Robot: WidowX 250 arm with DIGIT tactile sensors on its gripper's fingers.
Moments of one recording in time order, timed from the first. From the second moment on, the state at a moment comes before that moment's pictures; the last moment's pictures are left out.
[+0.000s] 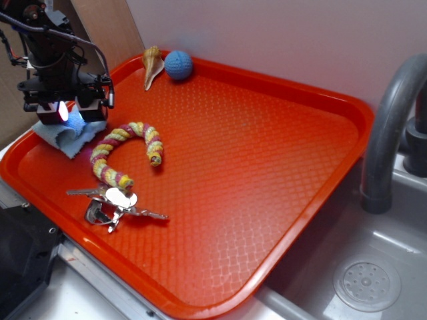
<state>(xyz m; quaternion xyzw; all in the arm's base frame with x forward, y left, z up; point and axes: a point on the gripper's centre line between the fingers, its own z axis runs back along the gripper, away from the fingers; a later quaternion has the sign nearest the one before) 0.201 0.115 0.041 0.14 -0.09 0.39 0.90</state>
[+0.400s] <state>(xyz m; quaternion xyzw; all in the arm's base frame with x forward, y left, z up) 0.202 0.121 0.016 0.19 -0.08 0.39 0.90</state>
